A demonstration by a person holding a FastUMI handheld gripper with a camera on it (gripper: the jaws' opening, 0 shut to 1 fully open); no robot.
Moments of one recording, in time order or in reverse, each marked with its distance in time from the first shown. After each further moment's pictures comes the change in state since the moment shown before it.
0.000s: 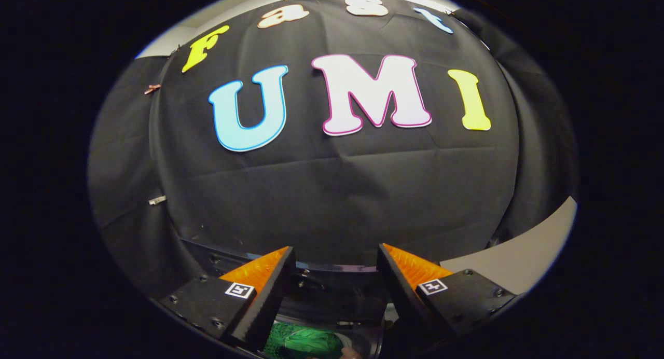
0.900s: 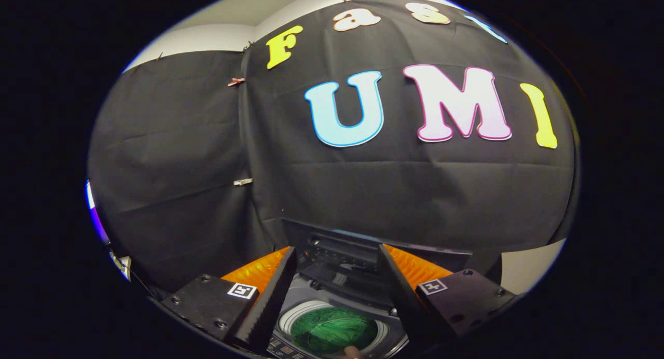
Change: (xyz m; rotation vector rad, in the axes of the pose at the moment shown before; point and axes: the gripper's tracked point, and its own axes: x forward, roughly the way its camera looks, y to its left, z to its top) arm -0.082 0.092 -0.002 -0.075 0.009 0.434
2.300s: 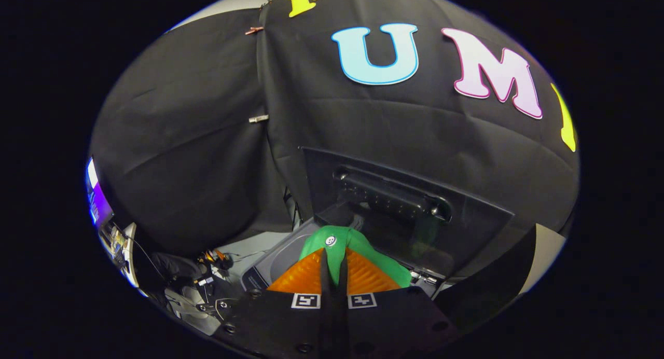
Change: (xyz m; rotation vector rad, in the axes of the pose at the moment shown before) arm -0.010 0.040 -0.104 -0.126 0.397 0.108
